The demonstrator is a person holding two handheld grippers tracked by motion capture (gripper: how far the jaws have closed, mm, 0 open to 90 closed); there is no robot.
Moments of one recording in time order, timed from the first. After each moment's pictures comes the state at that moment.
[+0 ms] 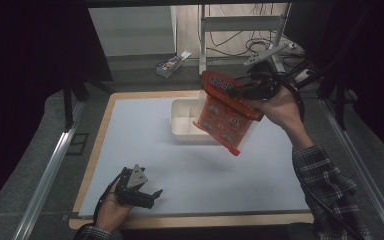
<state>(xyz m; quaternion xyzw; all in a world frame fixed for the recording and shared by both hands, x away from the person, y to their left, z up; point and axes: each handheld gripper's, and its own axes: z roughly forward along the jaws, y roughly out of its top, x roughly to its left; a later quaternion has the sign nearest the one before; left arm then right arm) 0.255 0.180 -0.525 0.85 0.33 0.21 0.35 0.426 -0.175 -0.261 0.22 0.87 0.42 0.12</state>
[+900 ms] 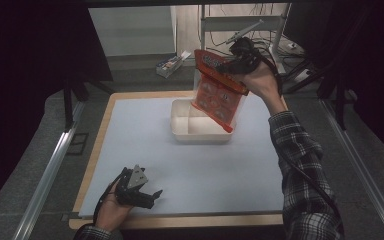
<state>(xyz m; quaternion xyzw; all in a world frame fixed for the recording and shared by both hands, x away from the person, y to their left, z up) 0.254 0.180 -0.526 0.85 0.33 0.21 0.35 0.517 -0.141 -0.262 0.23 0.88 0.39 0.16</state>
